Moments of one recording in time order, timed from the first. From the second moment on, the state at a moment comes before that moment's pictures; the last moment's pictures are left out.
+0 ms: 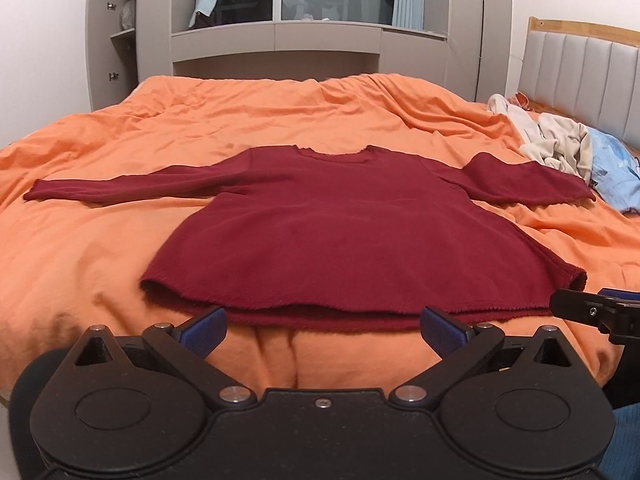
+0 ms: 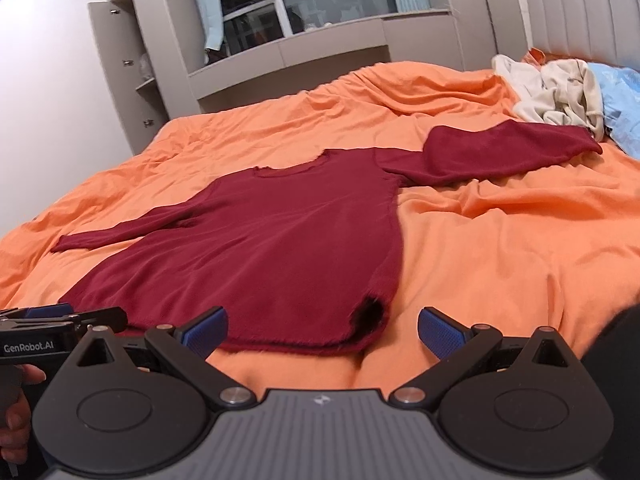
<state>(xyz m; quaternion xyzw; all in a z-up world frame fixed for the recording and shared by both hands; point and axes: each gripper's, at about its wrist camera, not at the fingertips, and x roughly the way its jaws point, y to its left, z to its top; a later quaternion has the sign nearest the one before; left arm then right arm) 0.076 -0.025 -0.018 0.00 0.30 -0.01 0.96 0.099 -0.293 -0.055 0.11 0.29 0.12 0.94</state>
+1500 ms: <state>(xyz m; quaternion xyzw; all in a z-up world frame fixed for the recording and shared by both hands) 0.363 -0.026 -0.048 -0.02 0.35 -0.04 0.94 0.392 -0.503 -0.082 0.20 0.22 -0.10 0.95</state>
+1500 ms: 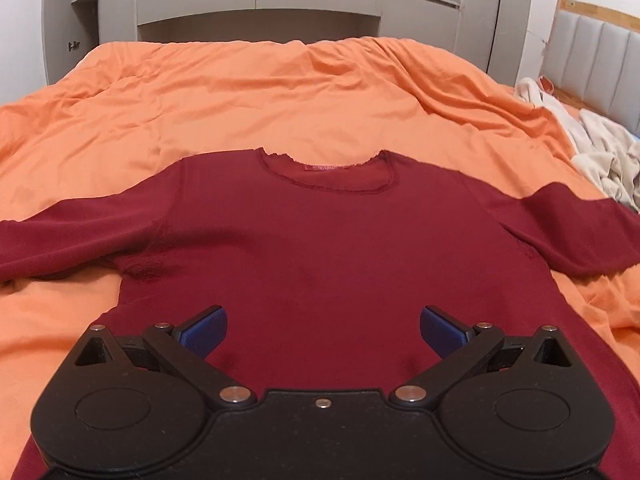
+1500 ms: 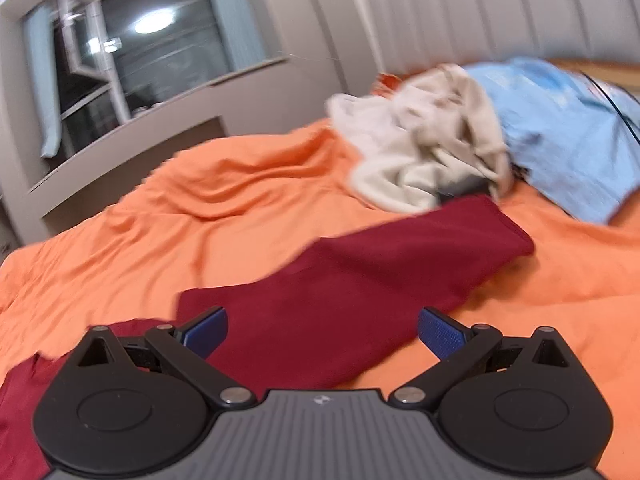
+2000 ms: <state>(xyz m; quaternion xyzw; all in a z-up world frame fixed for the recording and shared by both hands) 0.361 -0.025 -0.049 -0.03 0.35 -0.03 0.94 0.411 -0.580 -0.122 0.29 0.16 -0.22 0.92</state>
